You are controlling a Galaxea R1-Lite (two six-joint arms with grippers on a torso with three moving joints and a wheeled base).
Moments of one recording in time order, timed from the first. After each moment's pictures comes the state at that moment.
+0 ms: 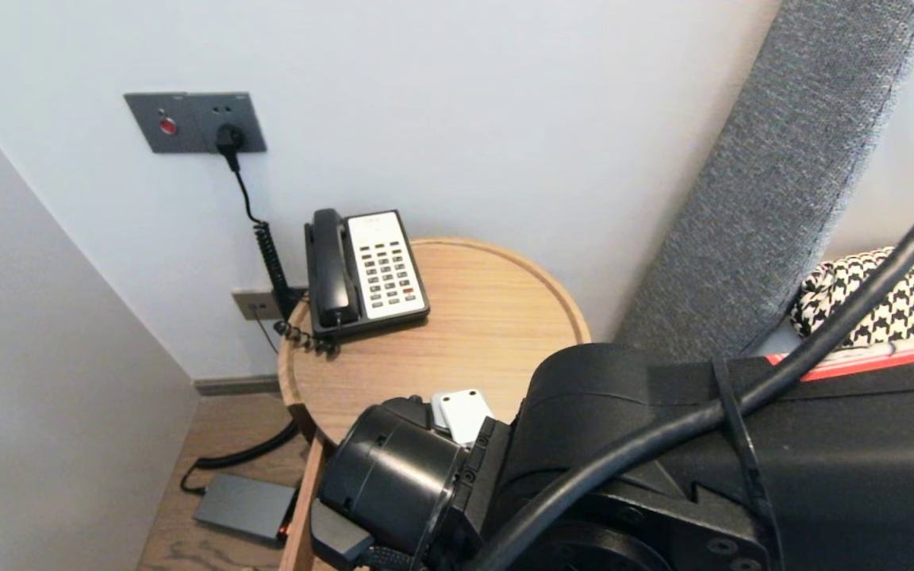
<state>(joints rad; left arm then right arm) 0.01 0.00 0.00 -0.03 -0.01 0.05 1.18 2.03 -1.67 0.86 -0.36 0.90</state>
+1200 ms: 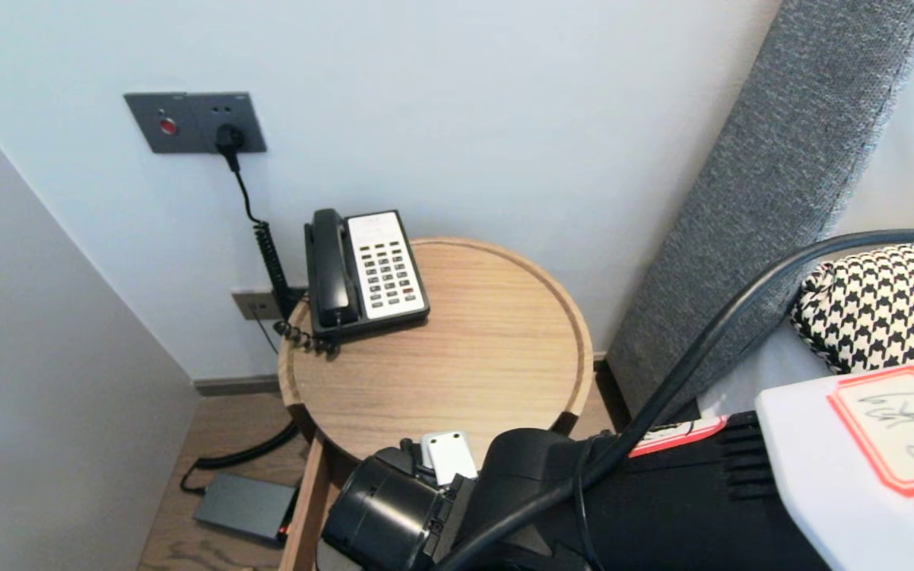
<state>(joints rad) 0.01 0.00 0.00 -0.03 -0.01 0.05 1.16 2.13 -1.52 0.63 -0.34 0.90</state>
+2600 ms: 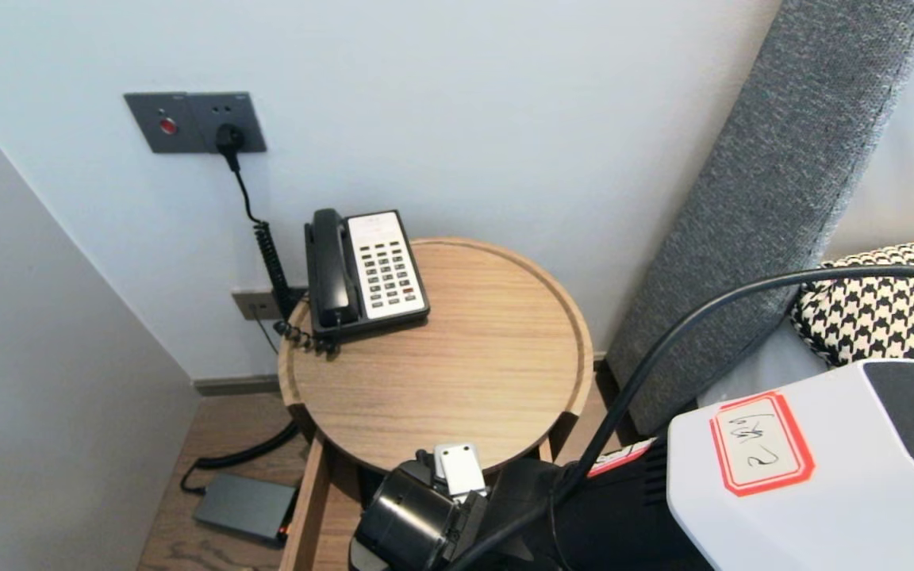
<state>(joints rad) 0.01 0.00 0.00 -0.03 -0.01 0.05 1.11 2.17 -1.36 0.38 -0.37 0.87</state>
